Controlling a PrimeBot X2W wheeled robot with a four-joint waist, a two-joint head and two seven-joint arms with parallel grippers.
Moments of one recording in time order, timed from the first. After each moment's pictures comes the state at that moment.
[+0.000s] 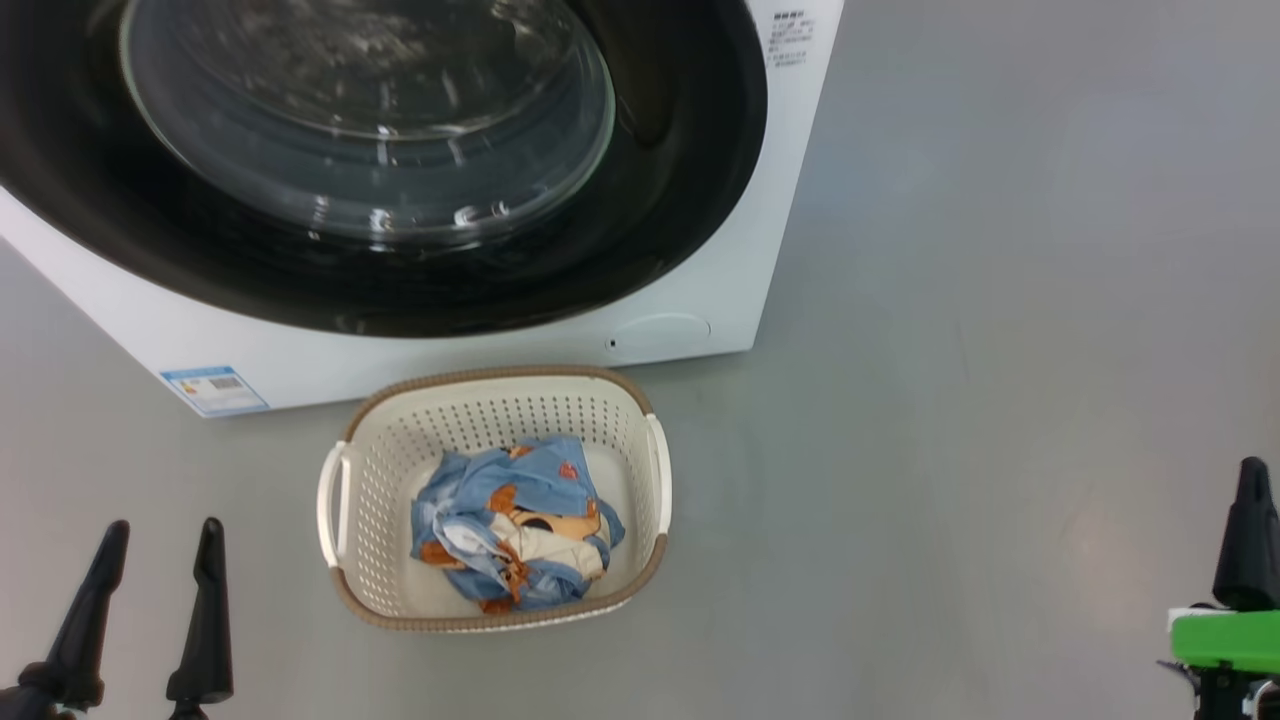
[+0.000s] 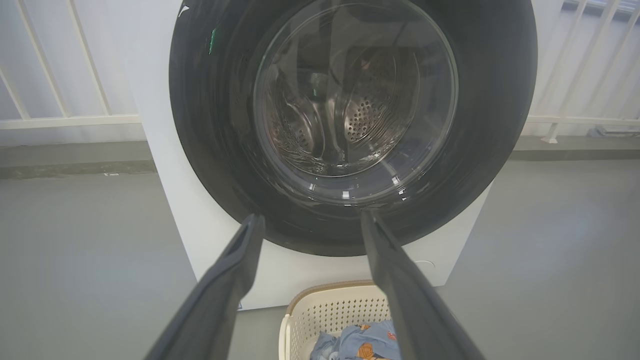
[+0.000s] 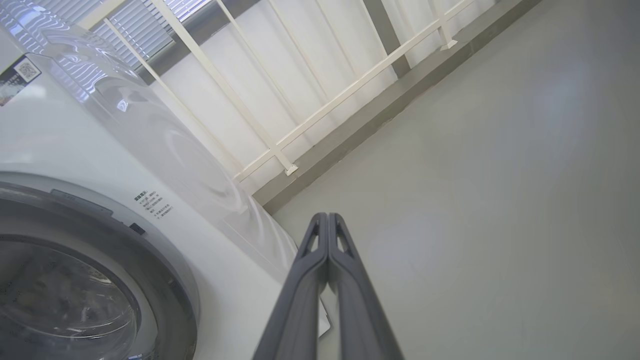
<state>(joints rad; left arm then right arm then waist) 0.10 0.18 0.10 -0.09 -0.29 -0.13 -0.26 -0.08 -0.04 -0.34 0.17 0.65 0.13 -0.25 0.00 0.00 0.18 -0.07</state>
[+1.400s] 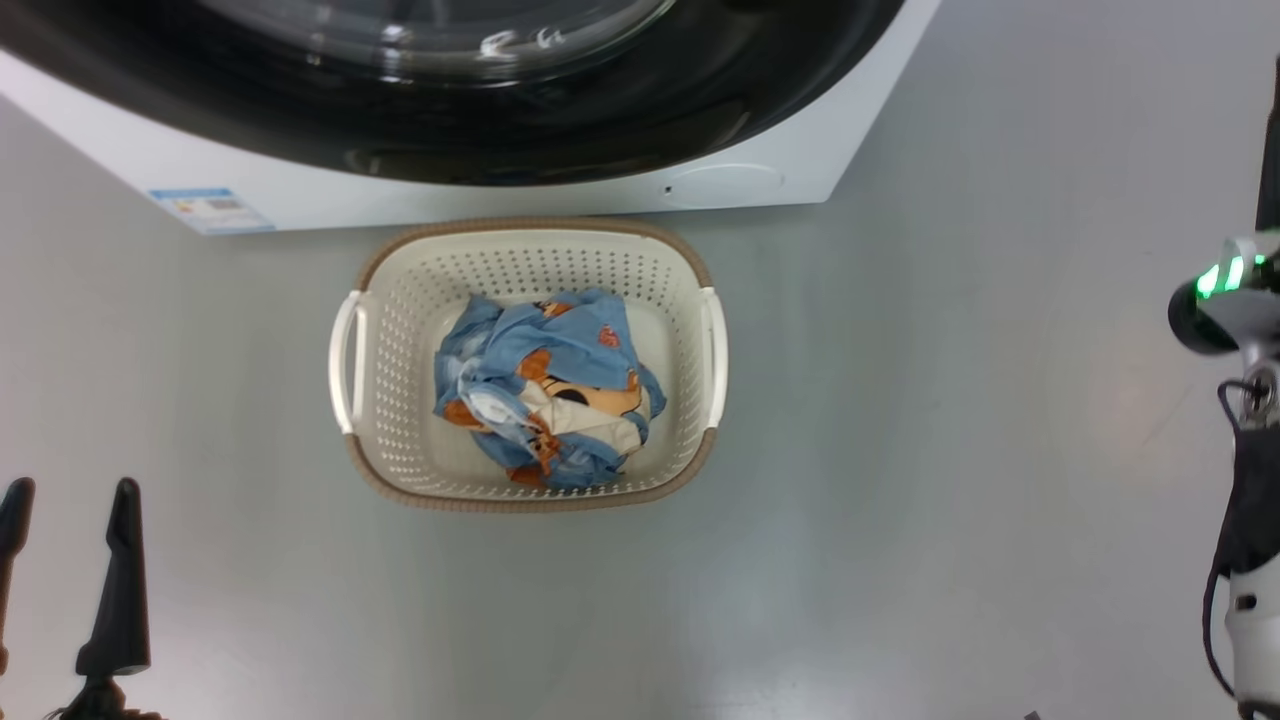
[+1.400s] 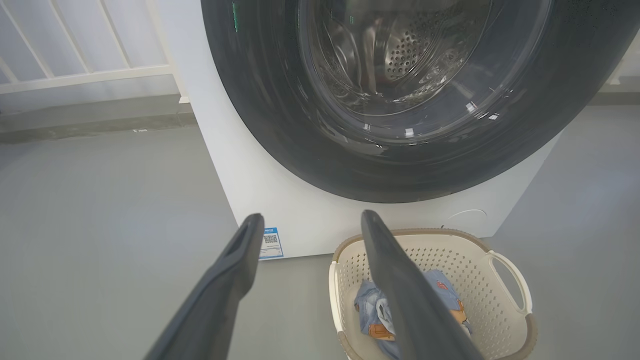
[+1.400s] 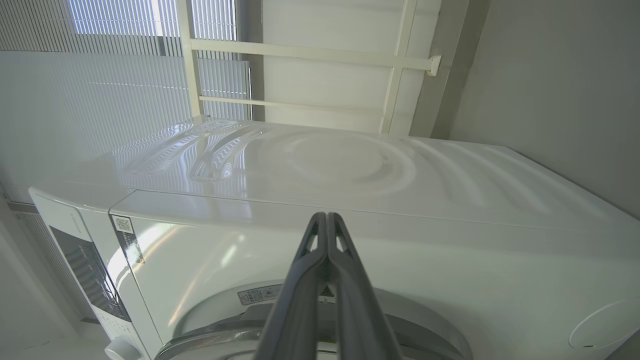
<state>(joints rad) 0.08 0.27 0.16 -0.14 -0.33 -0.13 -0.26 -0.67 -0.19 -0.27 0.33 1.66 0.13 0.17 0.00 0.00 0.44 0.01</state>
